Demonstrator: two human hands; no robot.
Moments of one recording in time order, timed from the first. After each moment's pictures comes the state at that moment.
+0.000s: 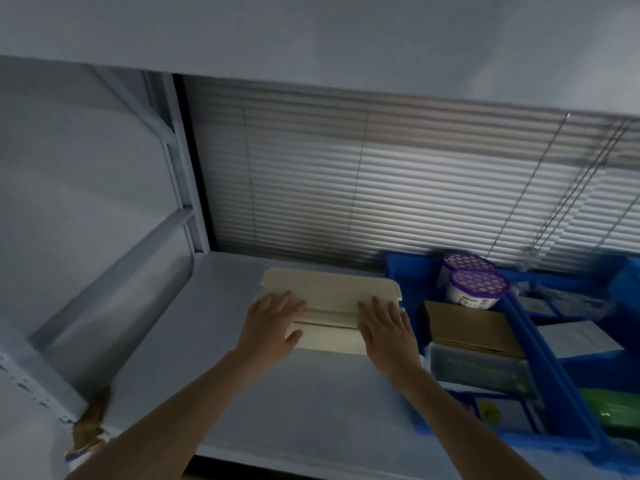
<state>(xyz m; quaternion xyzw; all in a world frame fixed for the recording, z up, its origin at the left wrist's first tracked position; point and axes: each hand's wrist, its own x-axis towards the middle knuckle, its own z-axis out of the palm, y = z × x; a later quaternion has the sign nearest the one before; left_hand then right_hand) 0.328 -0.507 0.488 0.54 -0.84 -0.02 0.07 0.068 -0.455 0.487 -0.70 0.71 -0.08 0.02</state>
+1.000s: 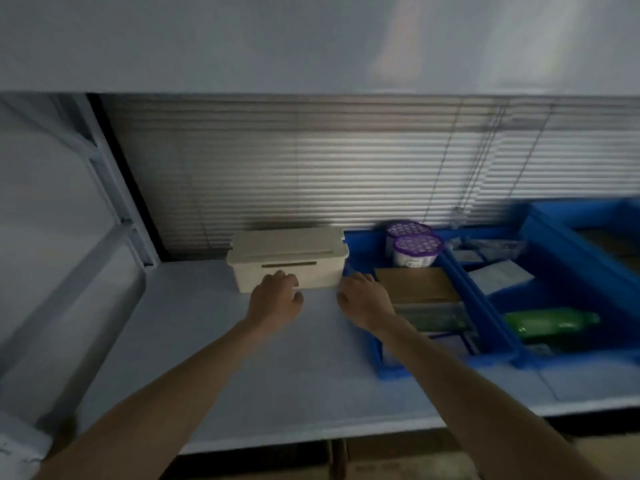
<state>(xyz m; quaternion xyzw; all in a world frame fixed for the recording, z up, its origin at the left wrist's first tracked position) 0.242 -0.500 0.543 0.52 -0.84 -0.08 0.16 0.055 -0.430 0.557 -0.65 0.75 -0.11 0.07</state>
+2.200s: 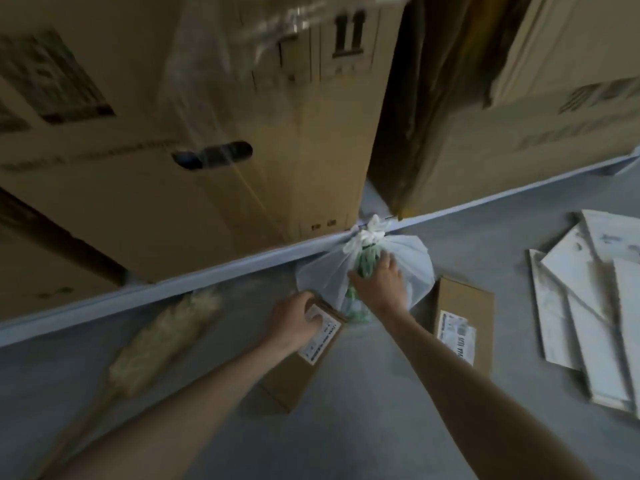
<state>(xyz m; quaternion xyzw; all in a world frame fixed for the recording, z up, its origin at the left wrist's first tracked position) -0.061 -0.111 -0.289 0.47 -0.79 -0.40 -0.03 -0.238 -0.056 -0.302 -0.30 0.90 -0.20 0.25</state>
